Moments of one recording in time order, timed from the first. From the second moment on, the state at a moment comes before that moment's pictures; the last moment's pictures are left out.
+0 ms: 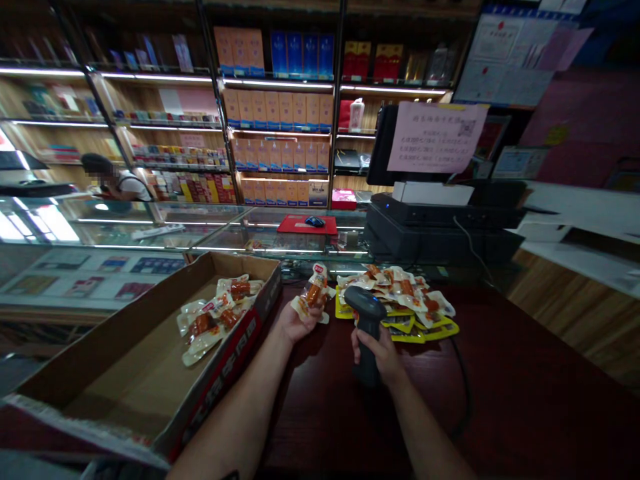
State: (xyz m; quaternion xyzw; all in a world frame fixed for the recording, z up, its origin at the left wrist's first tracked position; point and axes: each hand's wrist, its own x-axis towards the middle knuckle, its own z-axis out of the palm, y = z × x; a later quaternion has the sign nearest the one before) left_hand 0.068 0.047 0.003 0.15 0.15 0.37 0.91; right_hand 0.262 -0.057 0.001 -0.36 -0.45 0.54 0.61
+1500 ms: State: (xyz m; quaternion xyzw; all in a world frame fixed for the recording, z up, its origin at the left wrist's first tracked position) left_hand 0.065 0.067 0.000 0.47 0.39 0.61 0.50; right_hand 0.255 -0.056 -0.006 -0.37 -0.48 0.57 0.56
